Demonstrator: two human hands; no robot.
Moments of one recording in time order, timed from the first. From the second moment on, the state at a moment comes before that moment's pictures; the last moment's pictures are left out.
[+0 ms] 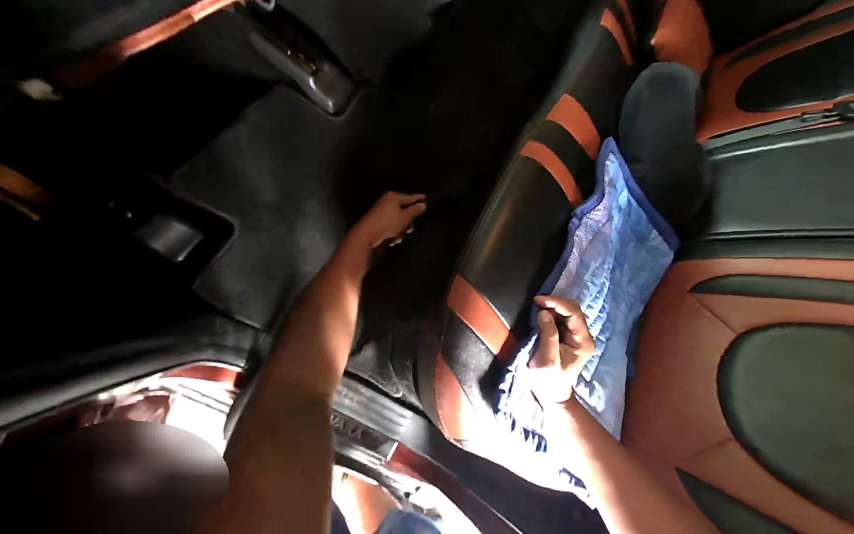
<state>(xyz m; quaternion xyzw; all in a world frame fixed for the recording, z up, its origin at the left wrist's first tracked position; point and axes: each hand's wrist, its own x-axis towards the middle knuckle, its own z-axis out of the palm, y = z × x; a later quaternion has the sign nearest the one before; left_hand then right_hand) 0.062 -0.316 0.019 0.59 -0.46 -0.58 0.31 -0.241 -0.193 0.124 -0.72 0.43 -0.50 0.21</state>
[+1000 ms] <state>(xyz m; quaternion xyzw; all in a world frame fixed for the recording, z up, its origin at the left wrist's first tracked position) -0.012 0.106 0.042 0.84 -0.24 -0.41 0.26 -0.236 -0.193 0.130 -0.74 0.43 -0.47 0.20</state>
